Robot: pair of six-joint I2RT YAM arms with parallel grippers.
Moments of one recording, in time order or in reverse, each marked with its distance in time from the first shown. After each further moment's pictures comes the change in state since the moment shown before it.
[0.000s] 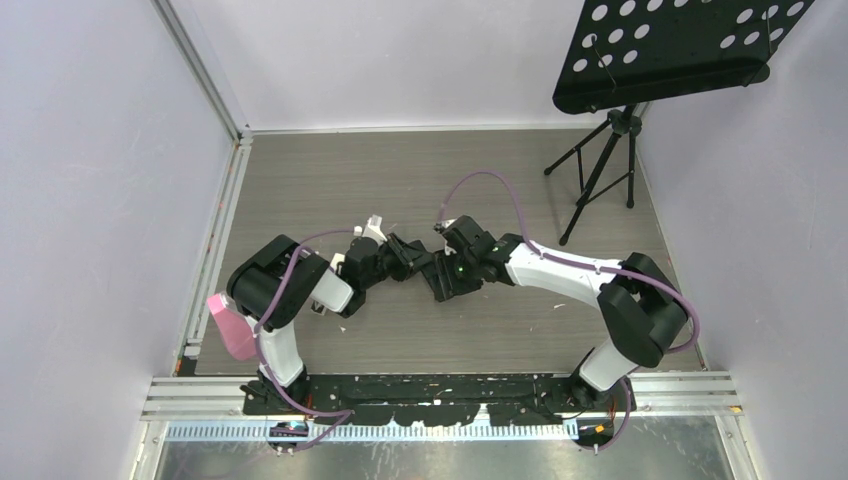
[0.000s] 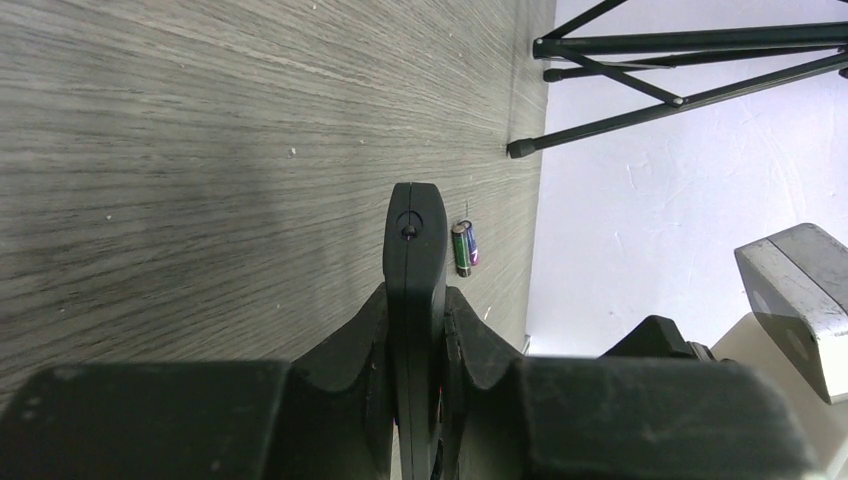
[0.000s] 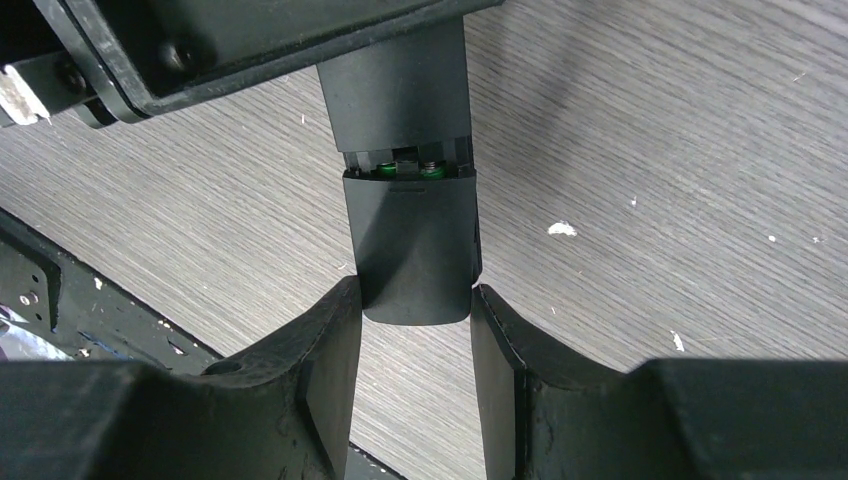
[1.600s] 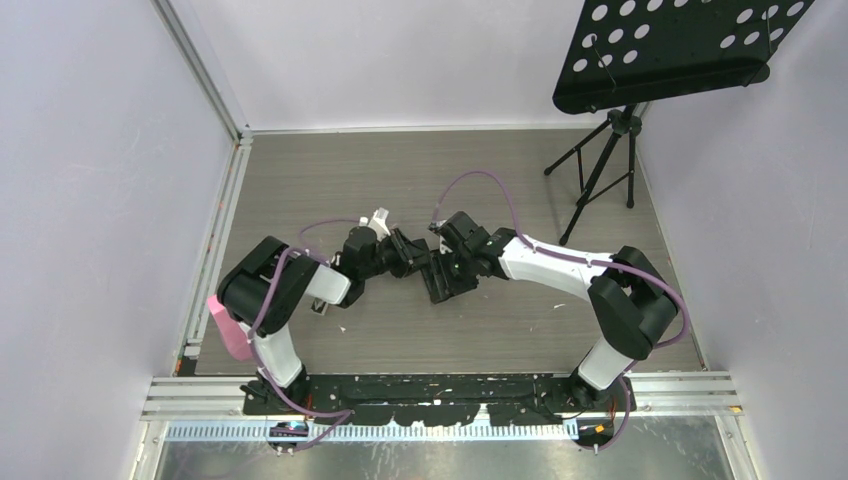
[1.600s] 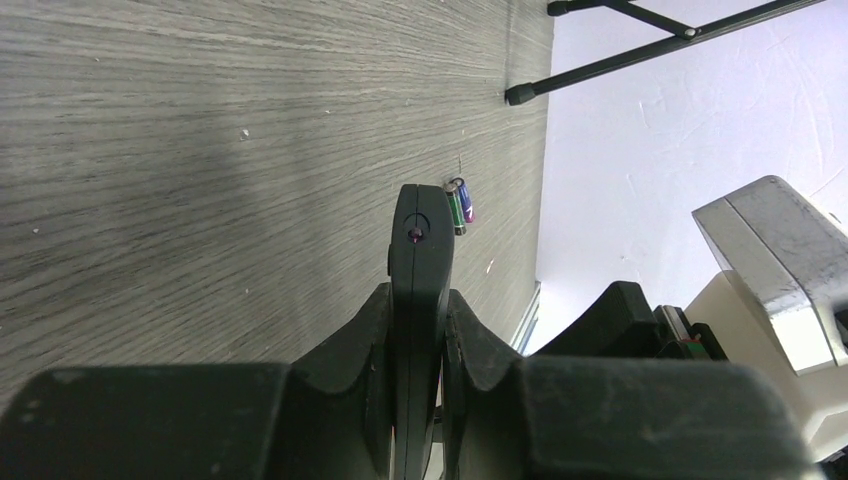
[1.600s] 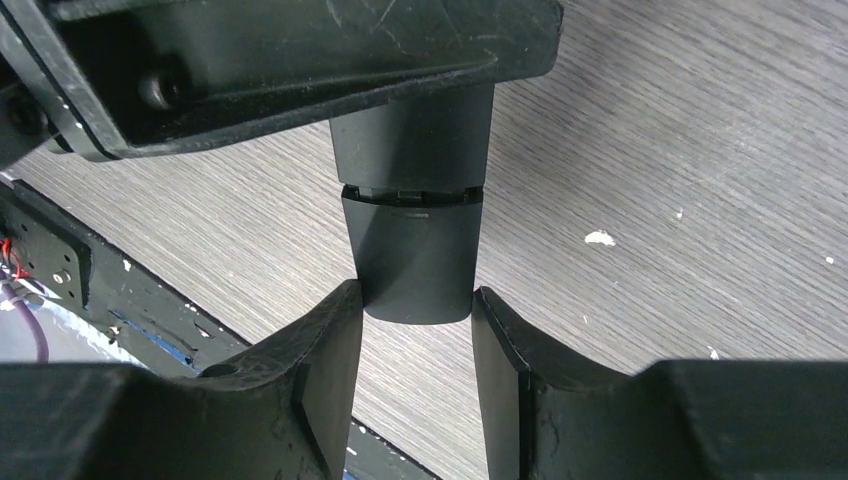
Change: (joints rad) left arm 0.031 -0.050 0.057 -0.148 0.166 0.079; right arm -0.005 0.058 0.055 -0.039 -0.071 -0.003
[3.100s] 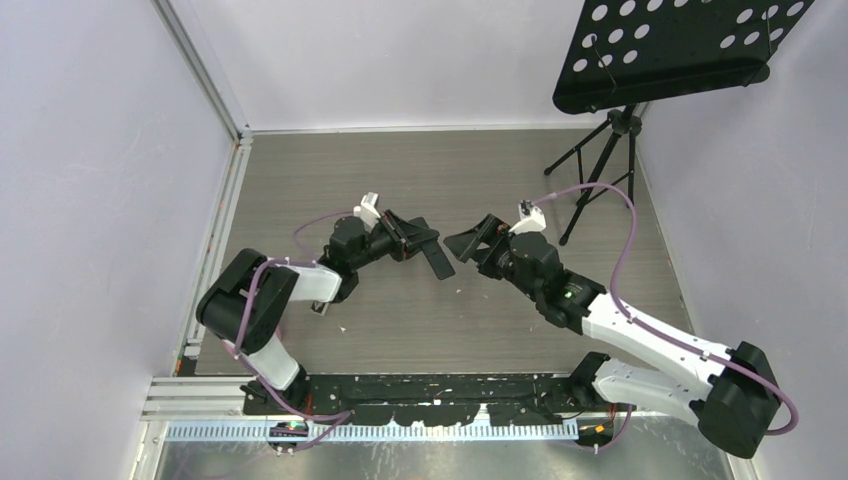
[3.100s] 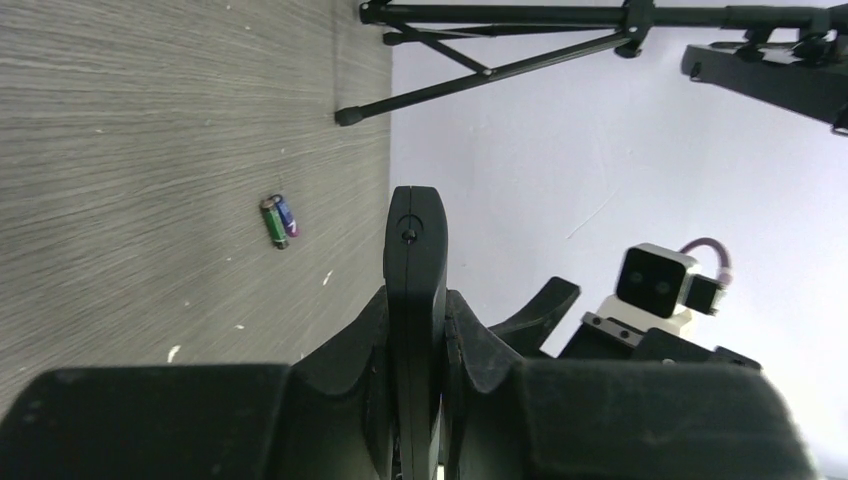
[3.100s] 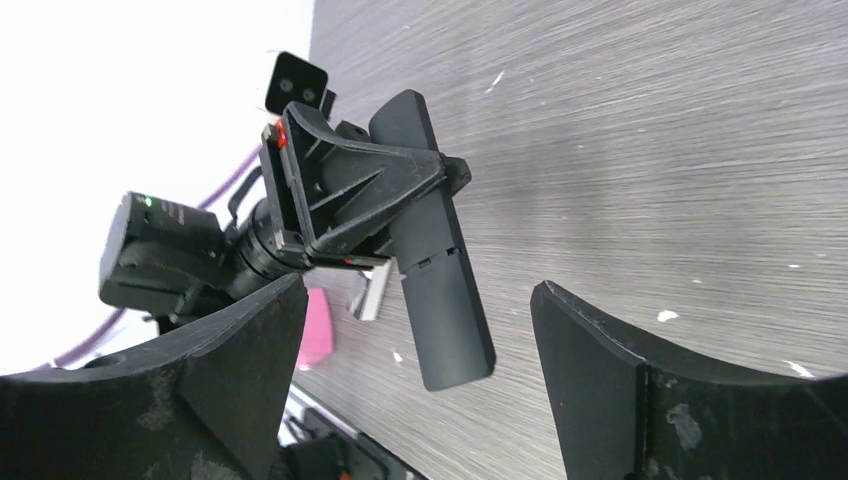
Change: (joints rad) left arm 0.044 -0.135 0.020 0.048 0.057 -0.251; right arm -0.009 -0.666 -0.394 0.449 0.399 0.533
